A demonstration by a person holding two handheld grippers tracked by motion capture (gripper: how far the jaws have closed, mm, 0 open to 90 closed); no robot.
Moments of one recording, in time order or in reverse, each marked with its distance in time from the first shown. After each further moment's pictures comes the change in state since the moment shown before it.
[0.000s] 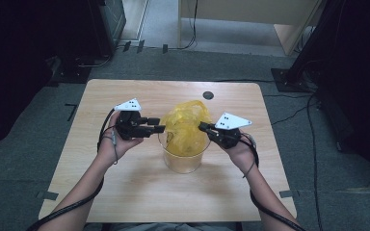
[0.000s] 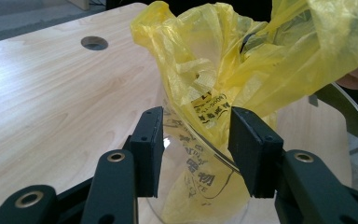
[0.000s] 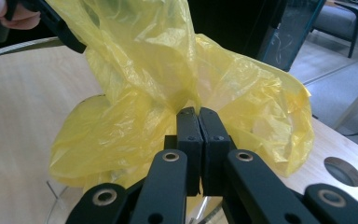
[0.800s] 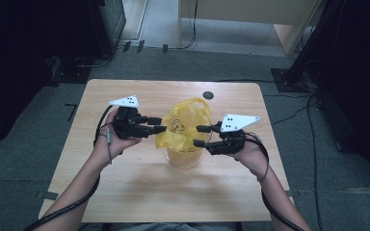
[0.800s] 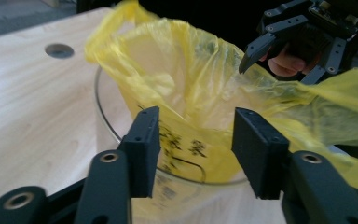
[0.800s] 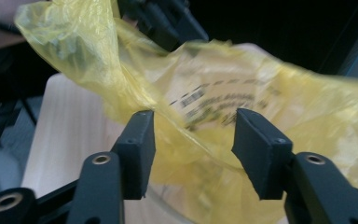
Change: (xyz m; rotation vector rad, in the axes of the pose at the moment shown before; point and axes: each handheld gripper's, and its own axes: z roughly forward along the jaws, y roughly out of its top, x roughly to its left) left arm -0.025 0.017 -0.022 0.027 -0.113 -0.013; right arm 0.018 0.030 -0.033 0.002 0.306 0.001
